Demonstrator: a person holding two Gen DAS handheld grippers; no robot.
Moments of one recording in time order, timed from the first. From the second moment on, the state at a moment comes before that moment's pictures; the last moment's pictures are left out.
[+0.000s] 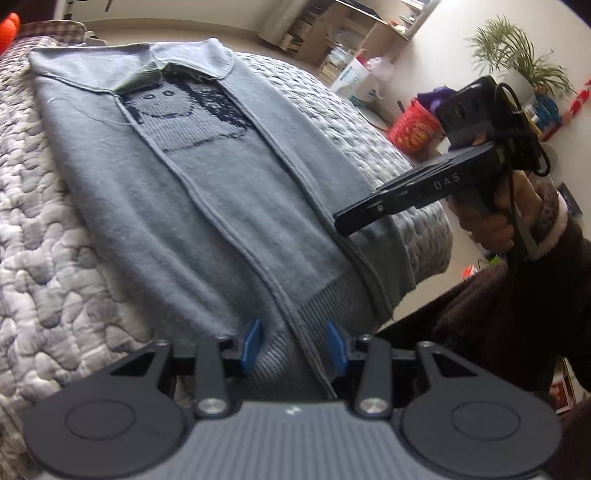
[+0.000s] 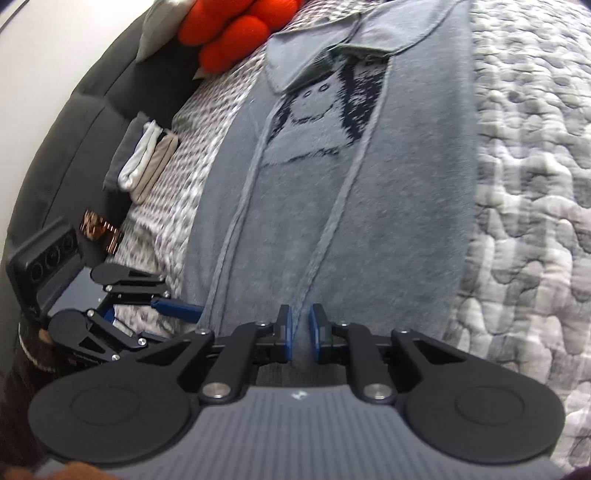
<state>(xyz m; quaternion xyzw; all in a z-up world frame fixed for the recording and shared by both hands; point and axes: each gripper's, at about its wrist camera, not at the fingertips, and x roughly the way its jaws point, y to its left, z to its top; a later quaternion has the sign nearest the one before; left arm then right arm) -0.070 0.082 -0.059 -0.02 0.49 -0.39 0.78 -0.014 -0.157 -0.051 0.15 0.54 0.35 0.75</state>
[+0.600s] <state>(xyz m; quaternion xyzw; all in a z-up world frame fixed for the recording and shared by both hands) -0.081 0.062 -0.074 0.03 0.54 -0.44 0.72 -0.039 -0.154 -0.059 0.10 0.57 0.40 0.71</state>
